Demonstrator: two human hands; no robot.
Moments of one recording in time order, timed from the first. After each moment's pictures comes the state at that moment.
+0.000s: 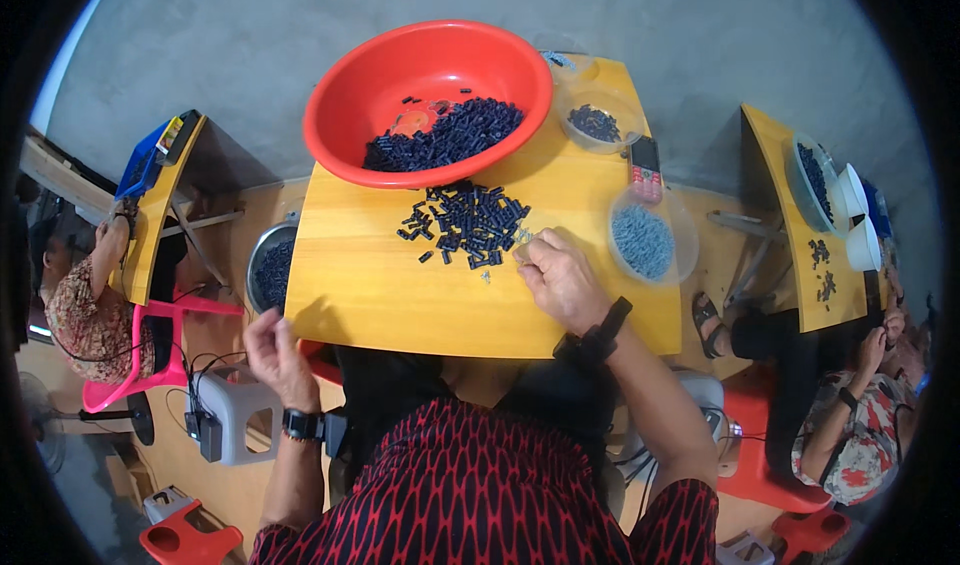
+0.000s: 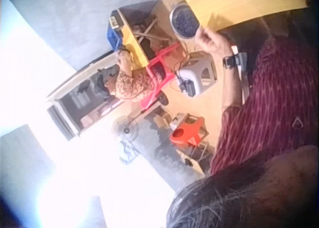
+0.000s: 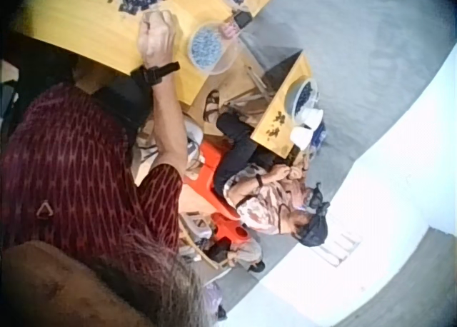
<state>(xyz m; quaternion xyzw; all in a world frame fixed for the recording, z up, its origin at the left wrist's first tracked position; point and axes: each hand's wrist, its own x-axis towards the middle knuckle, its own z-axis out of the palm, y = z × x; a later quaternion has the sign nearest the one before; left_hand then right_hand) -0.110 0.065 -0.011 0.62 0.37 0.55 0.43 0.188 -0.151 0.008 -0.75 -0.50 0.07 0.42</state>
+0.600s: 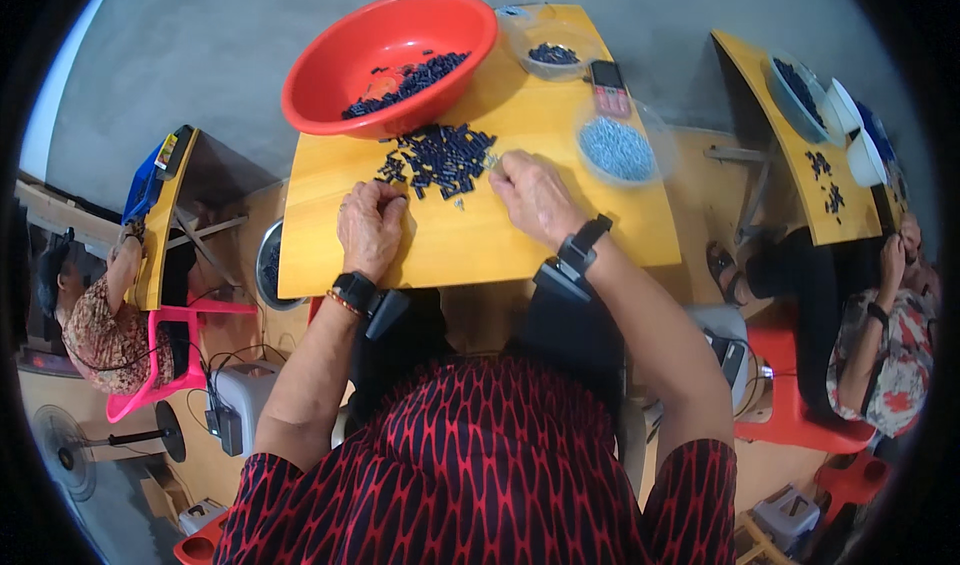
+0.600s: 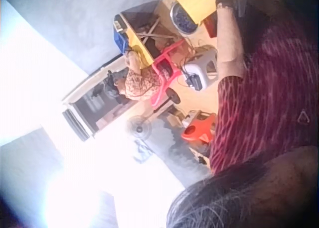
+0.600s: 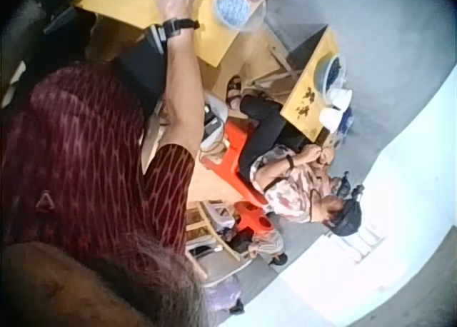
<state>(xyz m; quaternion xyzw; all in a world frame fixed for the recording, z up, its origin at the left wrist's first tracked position) 0.025 0.041 -0.020 0.91 0.22 0.30 0.20 0.176 -0.164 0.004 -0.79 -0.44 0.03 0.43</state>
